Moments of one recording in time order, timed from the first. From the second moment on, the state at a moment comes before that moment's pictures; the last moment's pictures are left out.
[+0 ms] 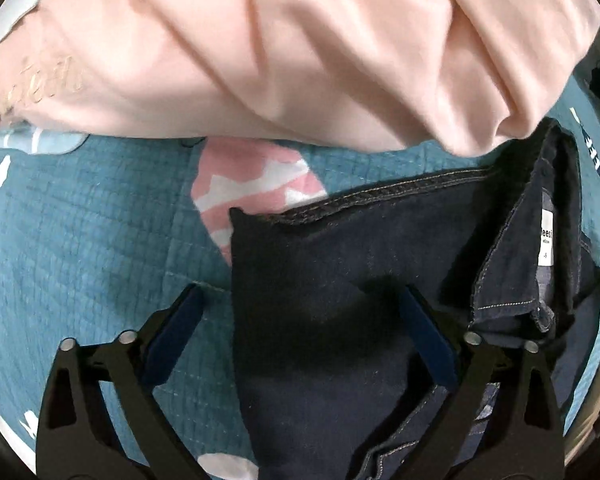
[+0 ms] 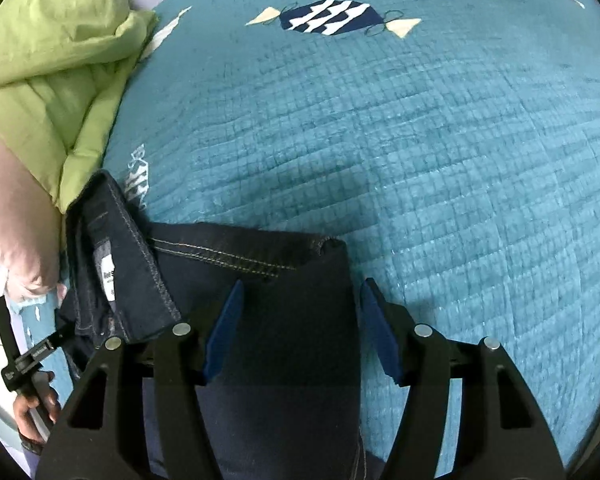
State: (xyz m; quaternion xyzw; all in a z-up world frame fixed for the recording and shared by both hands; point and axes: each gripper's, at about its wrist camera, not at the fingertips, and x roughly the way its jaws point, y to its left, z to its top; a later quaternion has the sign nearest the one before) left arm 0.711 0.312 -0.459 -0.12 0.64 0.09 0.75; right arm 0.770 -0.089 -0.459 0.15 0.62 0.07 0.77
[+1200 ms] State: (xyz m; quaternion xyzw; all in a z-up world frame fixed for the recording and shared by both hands) left arm 0.597 0.332 -0.316 -0.14 0.50 0.04 0.85; right arm 0.666 -0.083 -0.332 0.09 0.48 0.16 0.86
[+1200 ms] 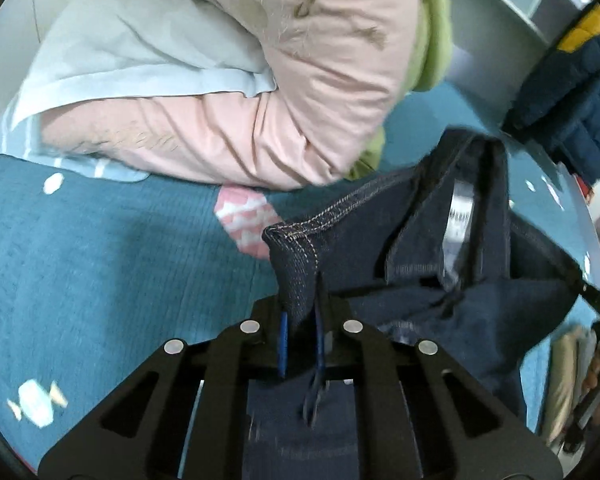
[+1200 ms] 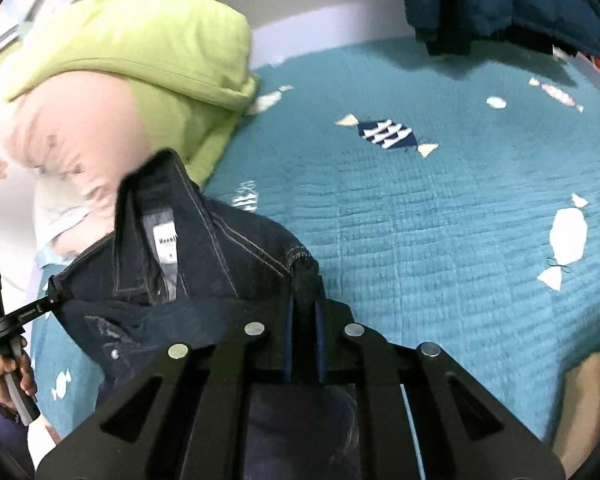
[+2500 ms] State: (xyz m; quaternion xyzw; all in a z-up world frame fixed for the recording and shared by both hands) left arm 0.227 0.281 -0.317 -0.21 0.51 0.06 0.83; right arm 0.366 -0.180 -0.387 0.17 0.59 0.14 0.77
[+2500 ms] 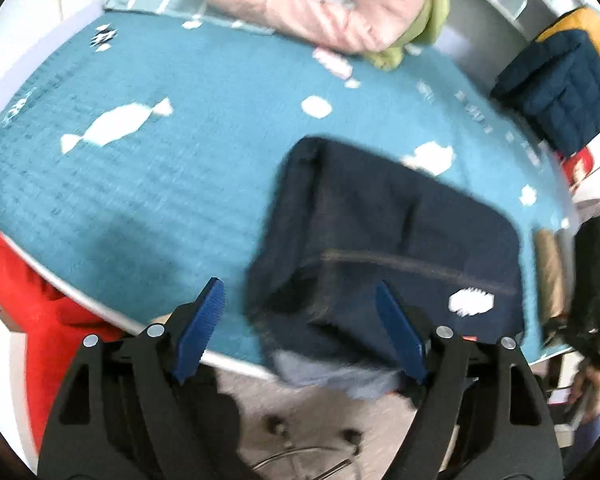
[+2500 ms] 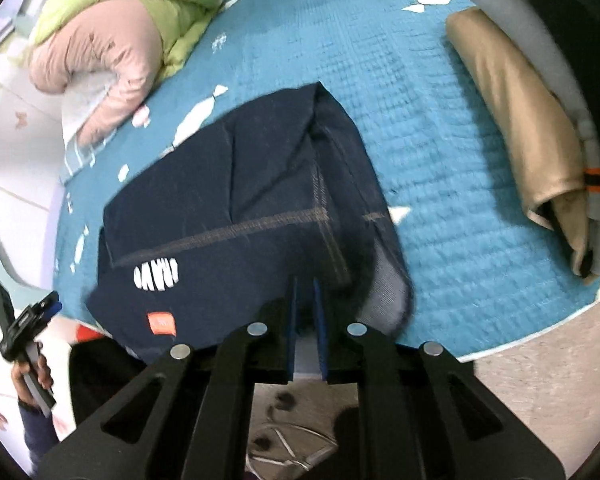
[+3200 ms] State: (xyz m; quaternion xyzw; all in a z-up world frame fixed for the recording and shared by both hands) left arm 0.268 0.222 -0.401 -0.17 0.54 -0.03 0.82; right arm 0.398 -0.120 -0.426 0.14 0.63 0.11 0.75
